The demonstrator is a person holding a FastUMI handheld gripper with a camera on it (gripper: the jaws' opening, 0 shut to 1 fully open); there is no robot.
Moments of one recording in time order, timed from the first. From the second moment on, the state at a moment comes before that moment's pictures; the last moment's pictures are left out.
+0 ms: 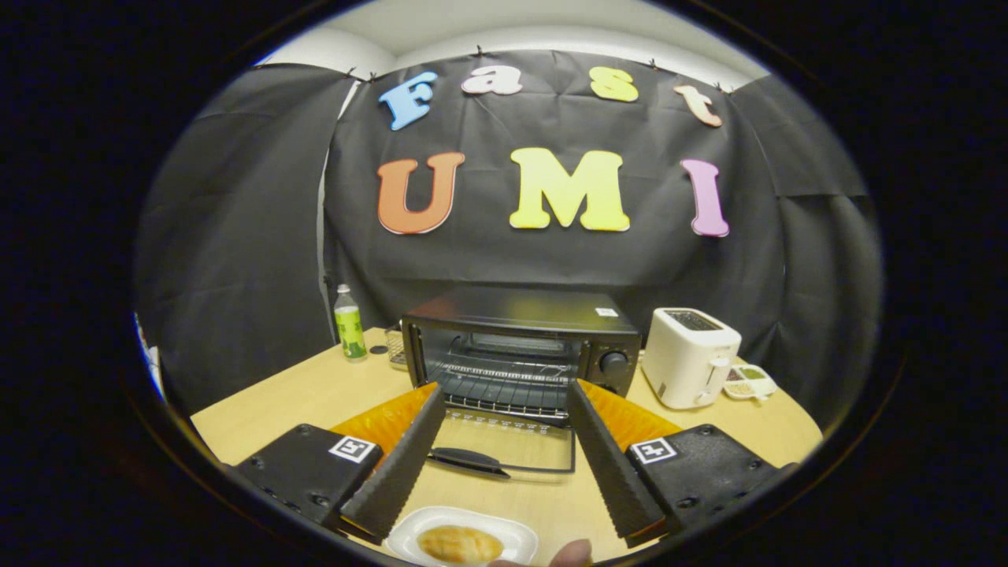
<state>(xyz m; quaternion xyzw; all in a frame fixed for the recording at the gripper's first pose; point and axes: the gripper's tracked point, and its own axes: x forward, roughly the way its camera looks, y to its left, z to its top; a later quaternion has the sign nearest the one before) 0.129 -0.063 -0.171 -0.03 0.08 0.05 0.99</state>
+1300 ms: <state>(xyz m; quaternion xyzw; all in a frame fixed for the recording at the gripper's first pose) 0.026 -0.040 -0.237 -0.03 0.10 0.09 0.99</state>
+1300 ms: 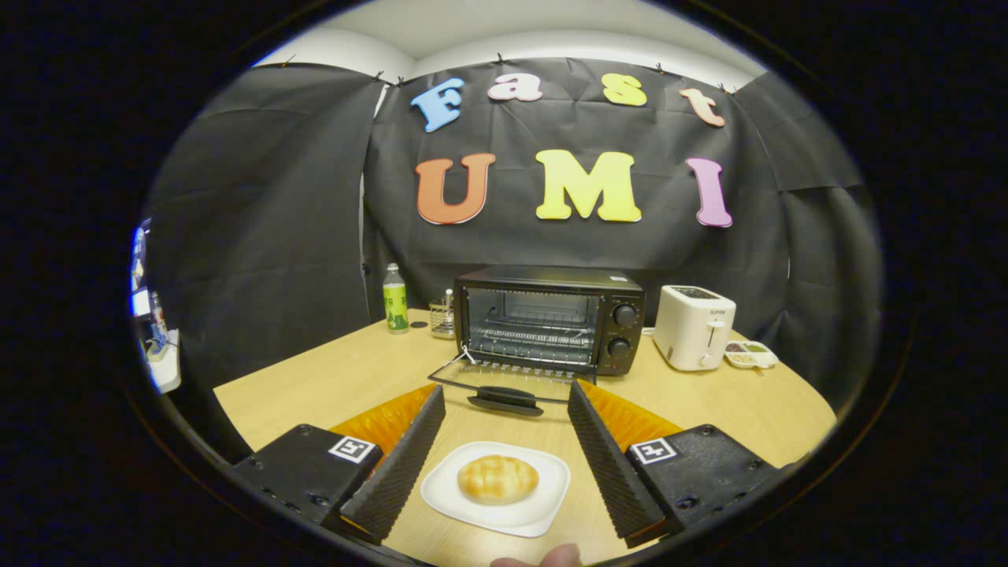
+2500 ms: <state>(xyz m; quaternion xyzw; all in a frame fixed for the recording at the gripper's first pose) 0.033 -0.037 -0.343 0.00 0.24 0.07 0.97</state>
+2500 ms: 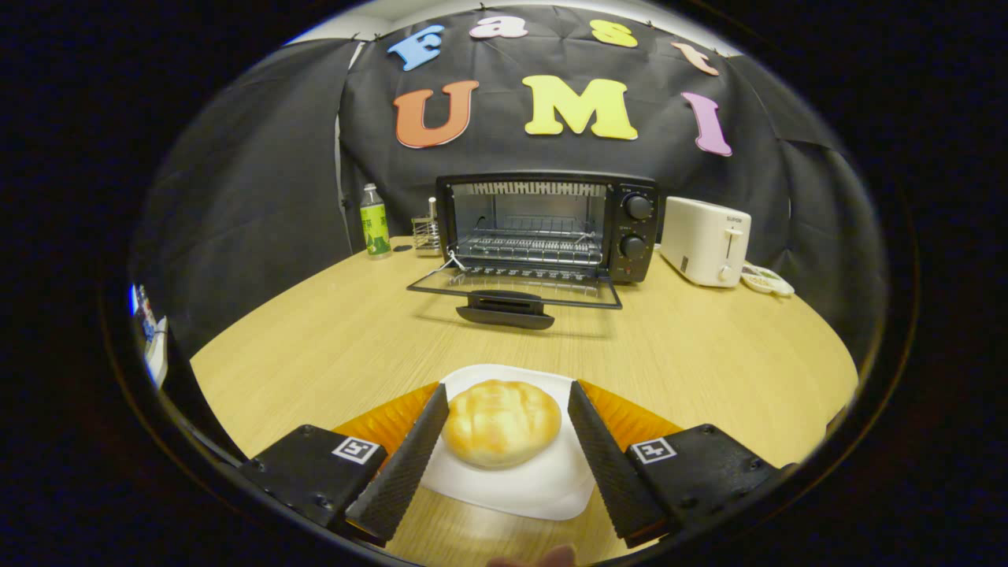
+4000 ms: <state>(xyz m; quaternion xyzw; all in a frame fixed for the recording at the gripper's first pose) 0.083 0.004 -0.221 0.14 0.19 0.14 0.96</state>
